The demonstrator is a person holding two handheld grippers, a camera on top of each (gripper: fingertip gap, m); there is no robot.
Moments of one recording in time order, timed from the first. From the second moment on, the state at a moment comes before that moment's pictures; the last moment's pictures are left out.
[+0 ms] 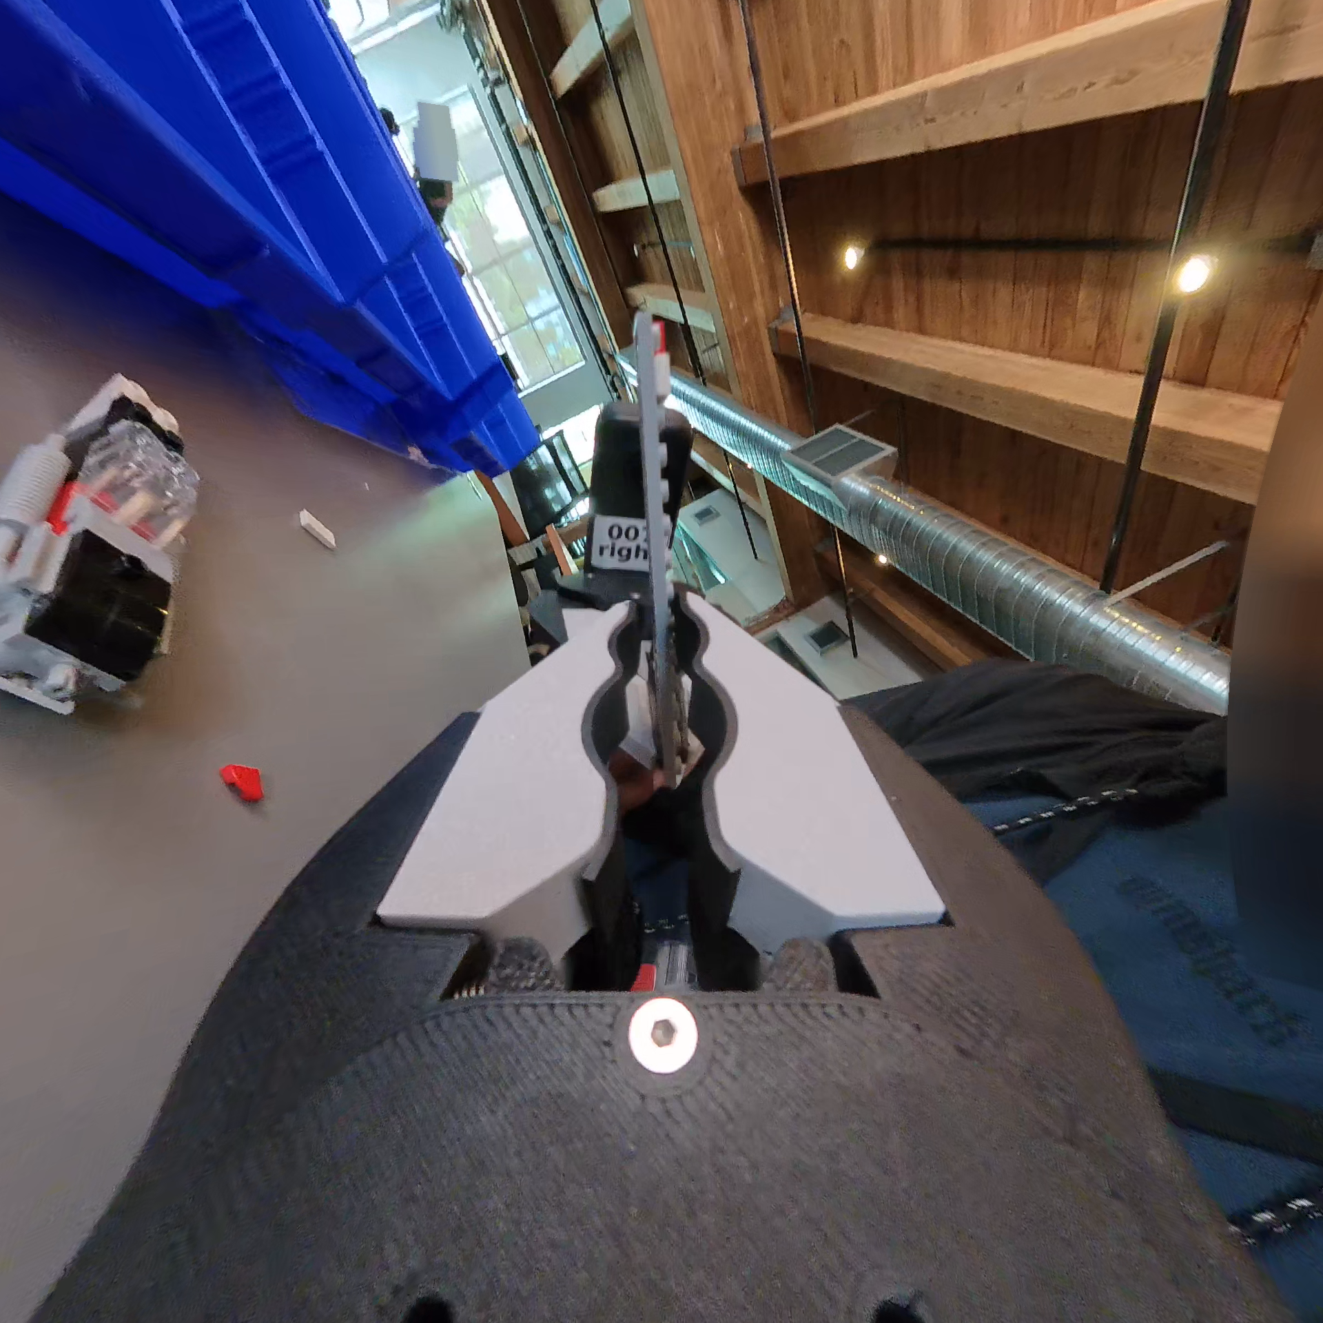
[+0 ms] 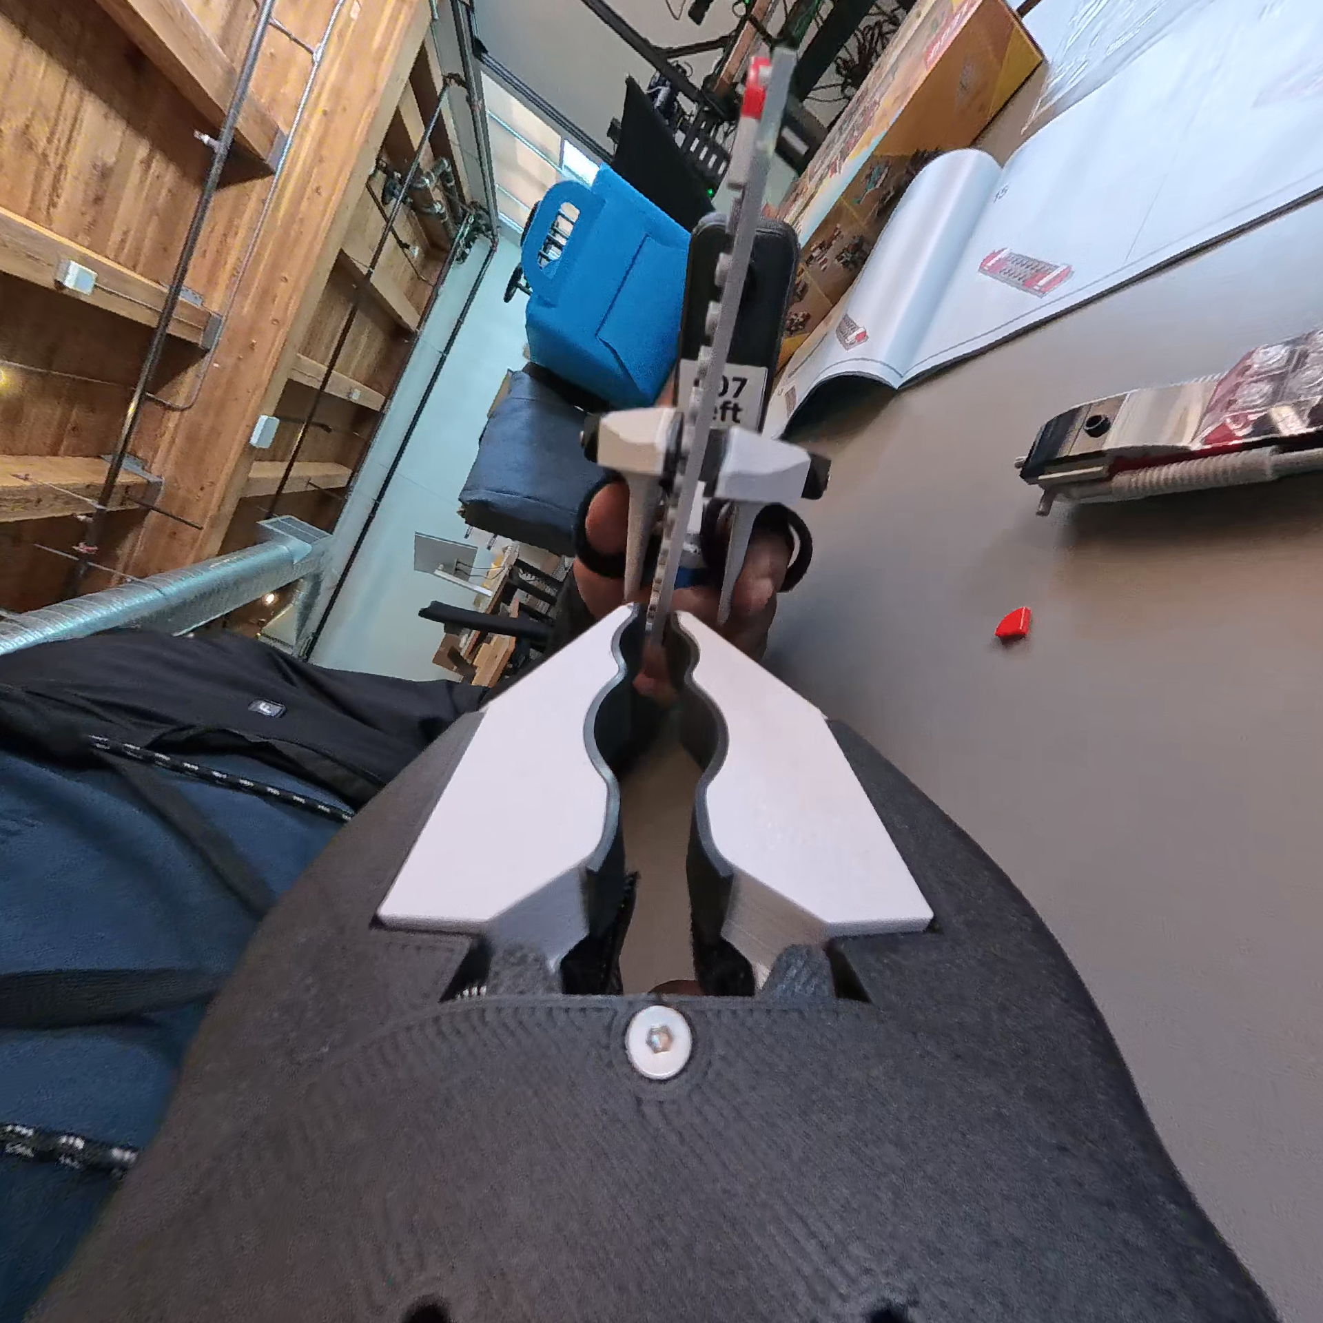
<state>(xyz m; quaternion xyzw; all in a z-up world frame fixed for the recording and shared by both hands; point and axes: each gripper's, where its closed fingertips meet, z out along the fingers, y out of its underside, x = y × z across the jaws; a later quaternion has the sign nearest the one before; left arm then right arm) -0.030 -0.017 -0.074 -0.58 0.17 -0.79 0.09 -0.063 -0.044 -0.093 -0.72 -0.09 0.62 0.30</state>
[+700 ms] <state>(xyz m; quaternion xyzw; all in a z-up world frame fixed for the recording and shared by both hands) -0.028 -0.024 -0.082 -0.59 0.18 -0.78 0.06 -0.054 -0.047 -0.095 -0.73 -0.11 0.63 0.25</state>
